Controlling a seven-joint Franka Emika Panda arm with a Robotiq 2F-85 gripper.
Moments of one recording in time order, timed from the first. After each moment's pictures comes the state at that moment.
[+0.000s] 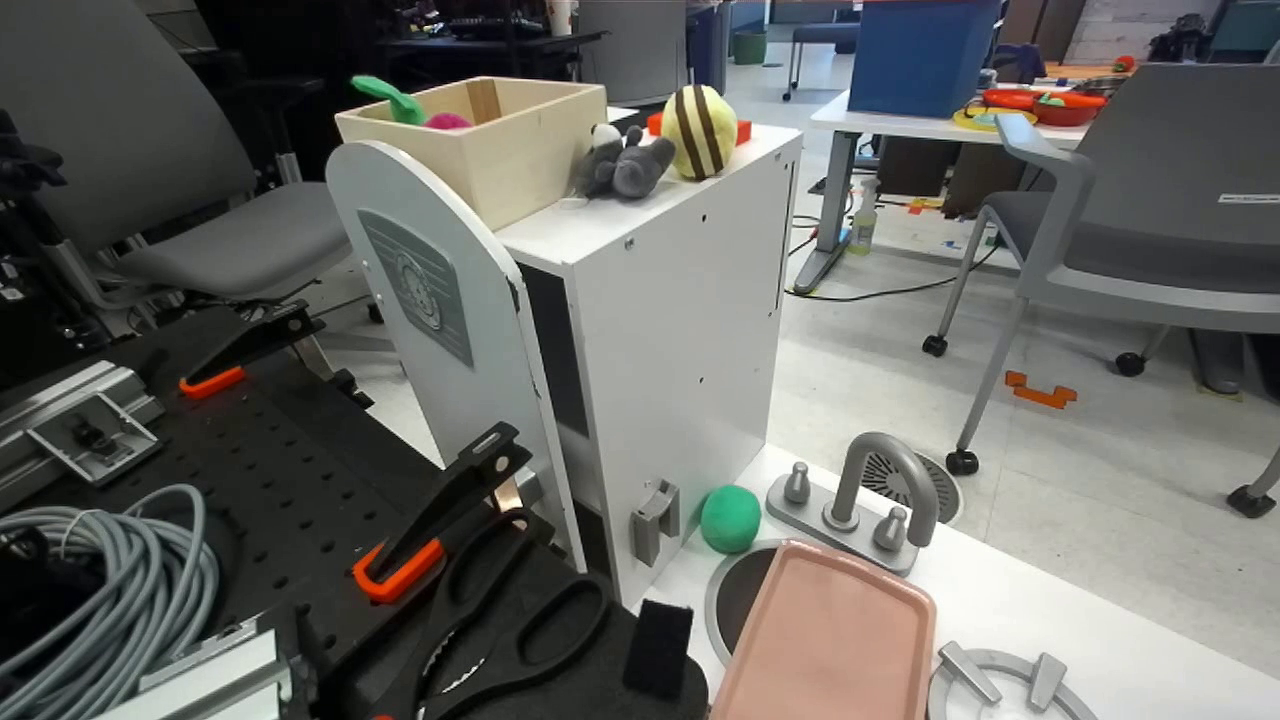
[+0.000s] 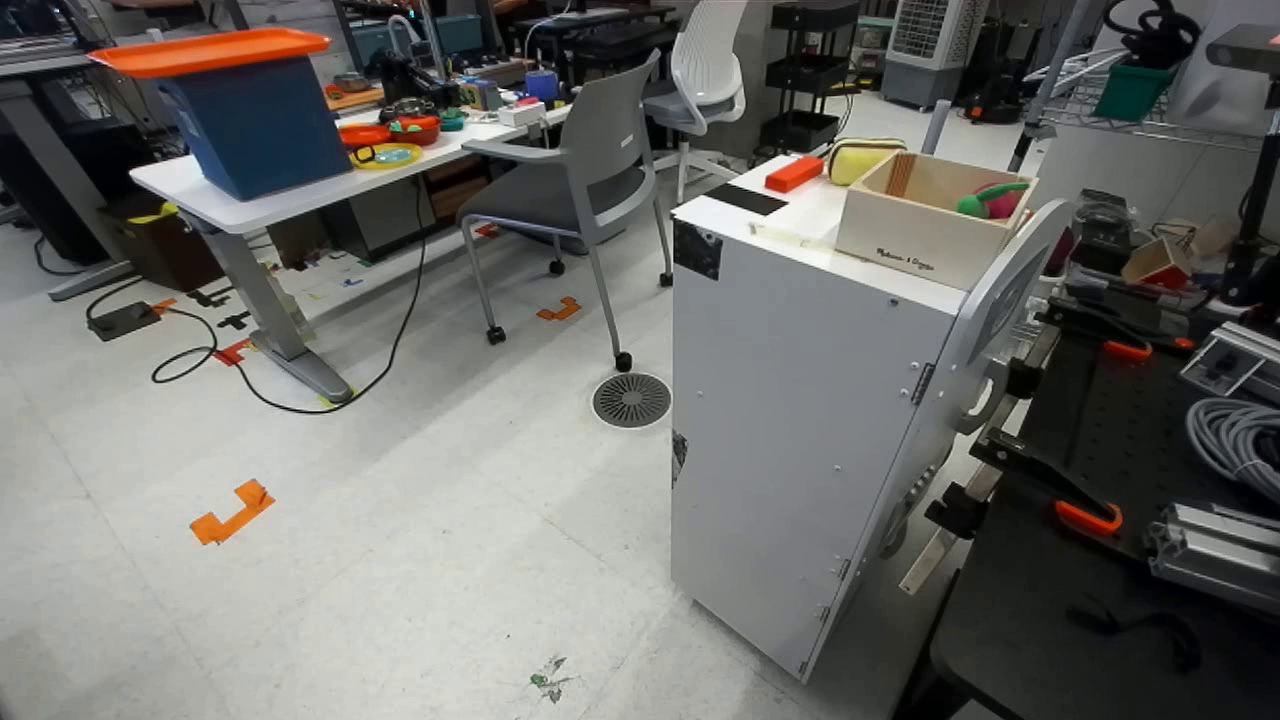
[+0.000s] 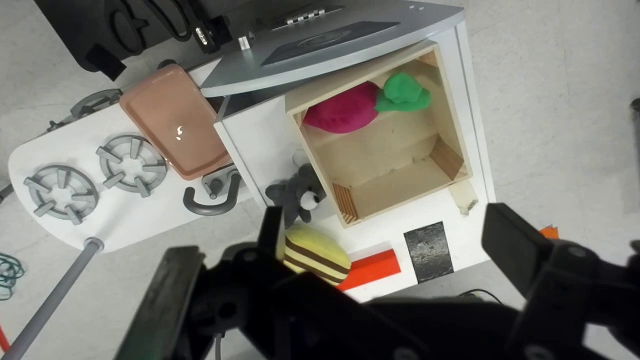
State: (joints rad) arm -0.10 -0.49 0.05 -2.53 0.06 2.21 0.24
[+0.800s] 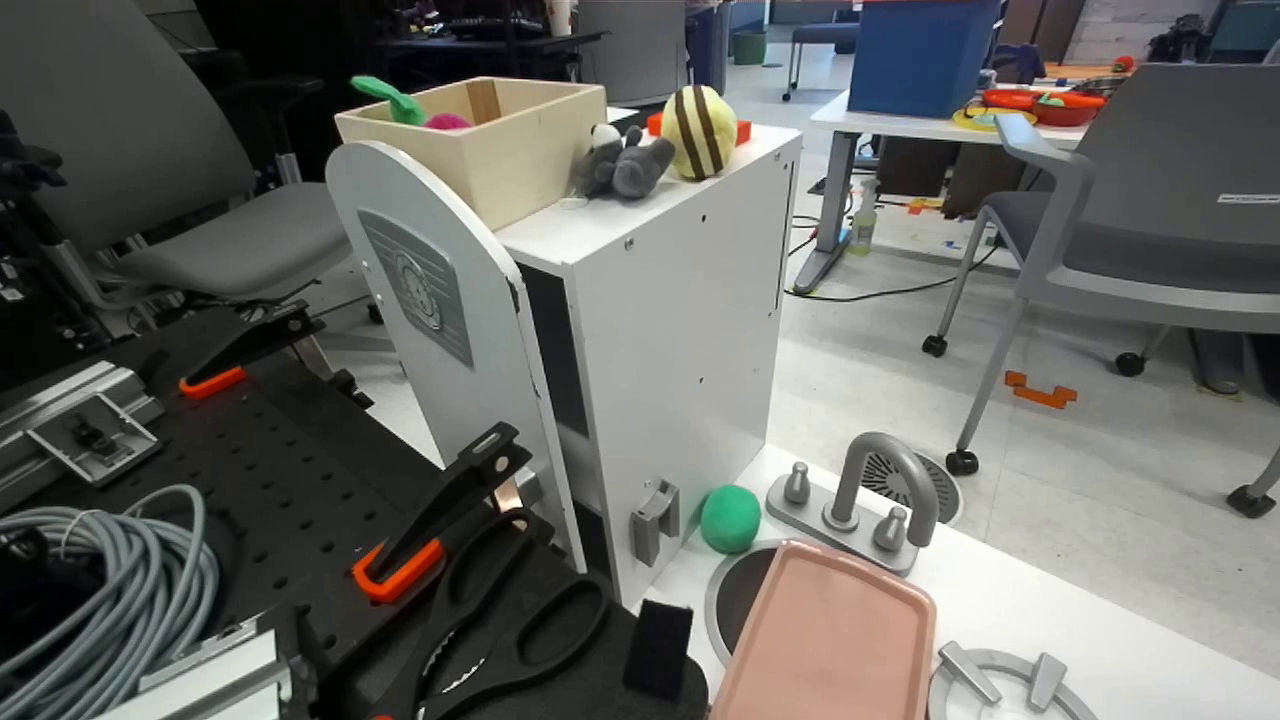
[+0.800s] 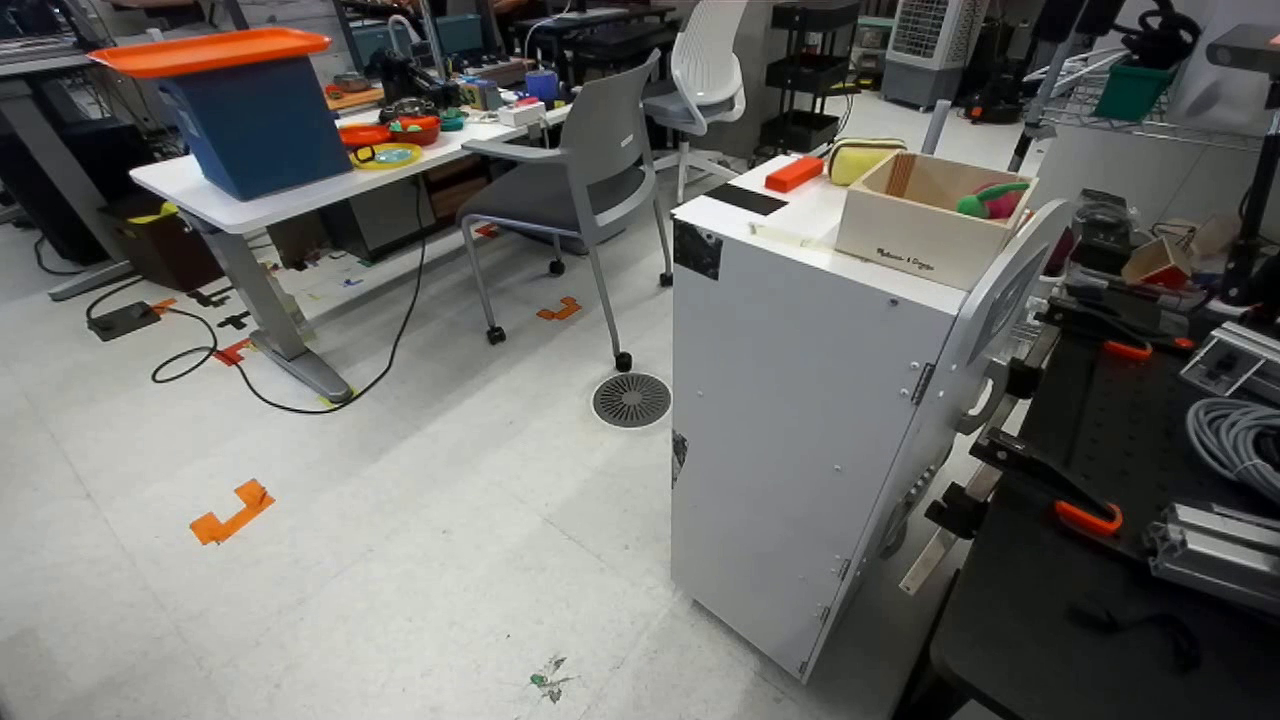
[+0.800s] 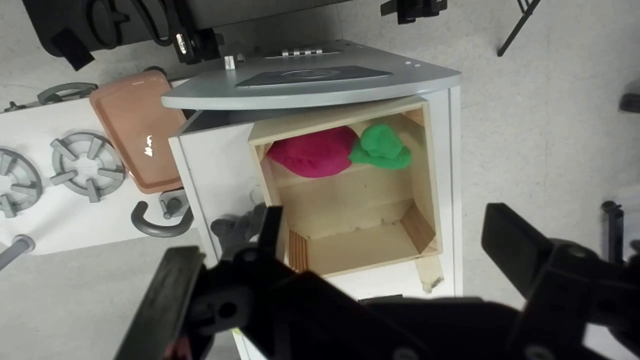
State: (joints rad) arm -0.03 -0.36 0.05 -2.51 0.06 2.22 0.10
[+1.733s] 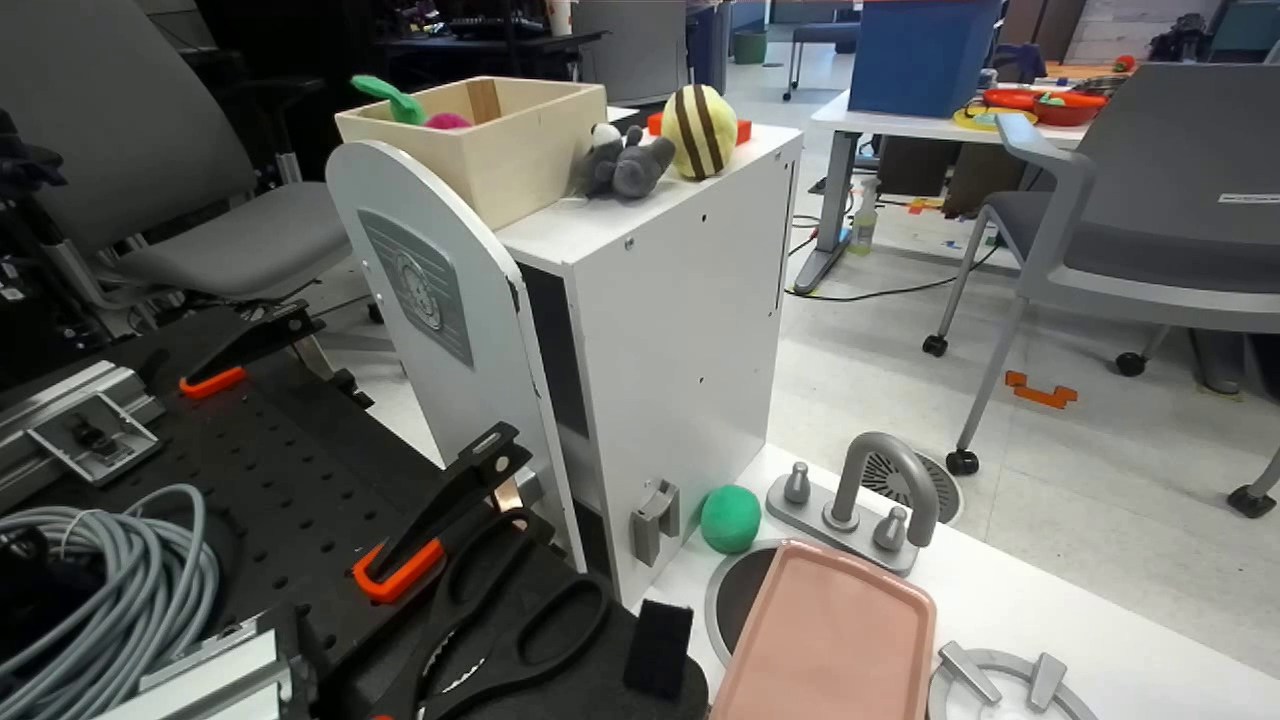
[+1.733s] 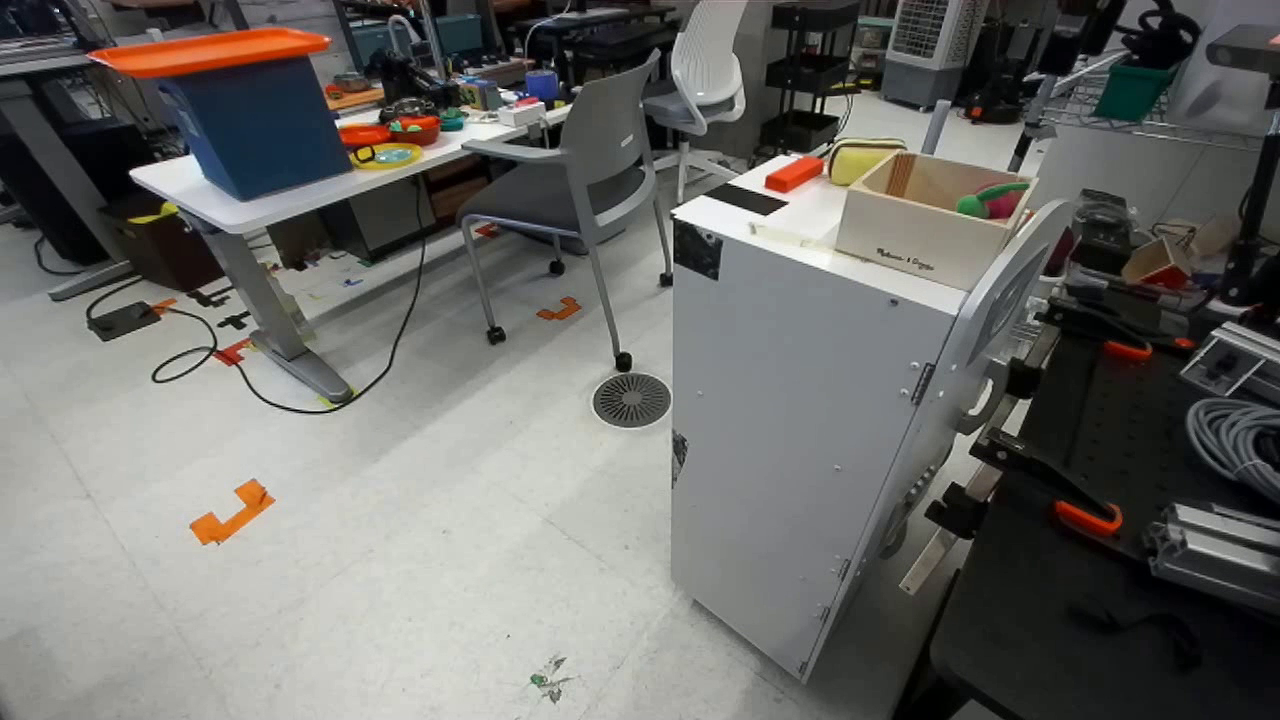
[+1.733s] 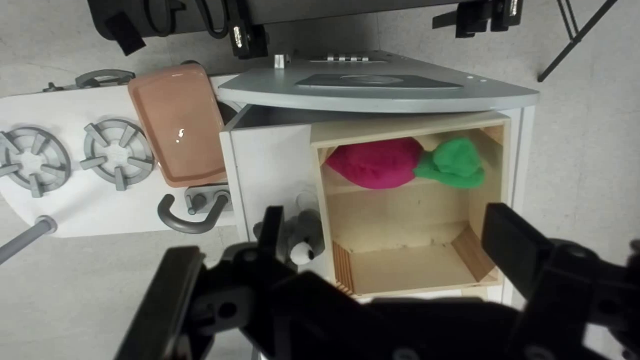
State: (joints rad) arm -0.05 -0.32 0.01 -2.52 -0.03 2.24 0.02
